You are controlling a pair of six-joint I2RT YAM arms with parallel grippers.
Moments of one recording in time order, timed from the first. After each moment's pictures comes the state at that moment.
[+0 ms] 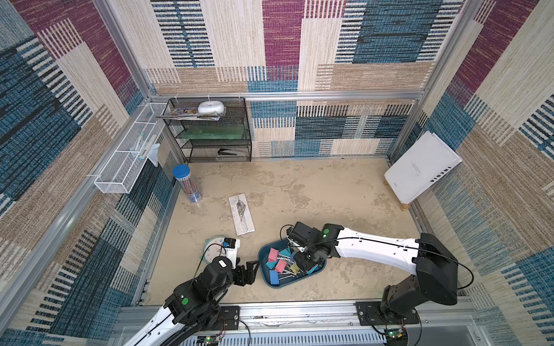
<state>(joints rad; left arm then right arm) -0.77 0.26 0.30 -0.67 -0.11 -0.60 1.08 1.57 1.08 -0.82 0.03 0.35</state>
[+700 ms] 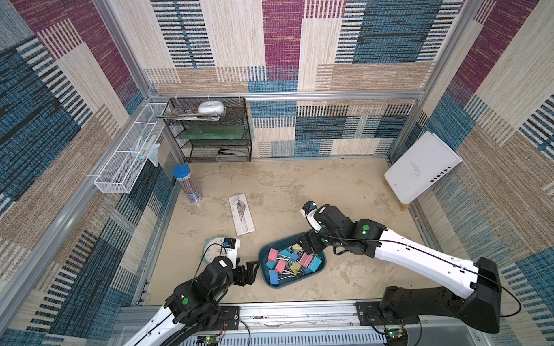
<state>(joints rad) -0.77 0.26 0.30 -0.67 -0.11 -0.60 0.93 1.22 1.03 -0.67 0.10 0.32</state>
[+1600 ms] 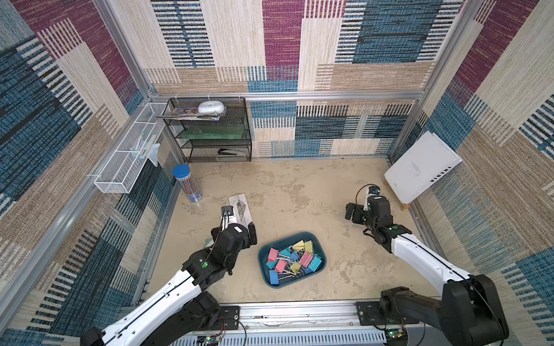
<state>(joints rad) -0.65 0.82 0.65 -0.47 -0.59 -0.50 0.20 1.19 0.58 -0.02 0.17 0.33</state>
